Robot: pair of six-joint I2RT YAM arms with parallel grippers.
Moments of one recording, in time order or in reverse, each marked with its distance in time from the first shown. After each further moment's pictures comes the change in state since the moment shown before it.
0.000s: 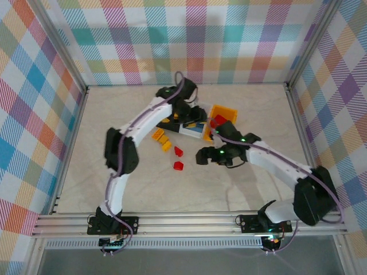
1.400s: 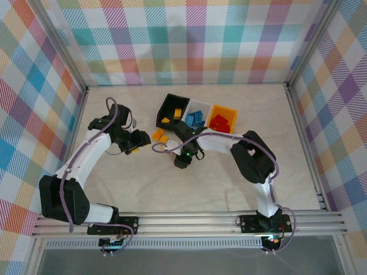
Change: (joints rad) left arm 0.363 -0.633 -0.771 0.040 -0.014 0.107; right arm 0.136 0.577 0.373 0.060 0.076 -0.845
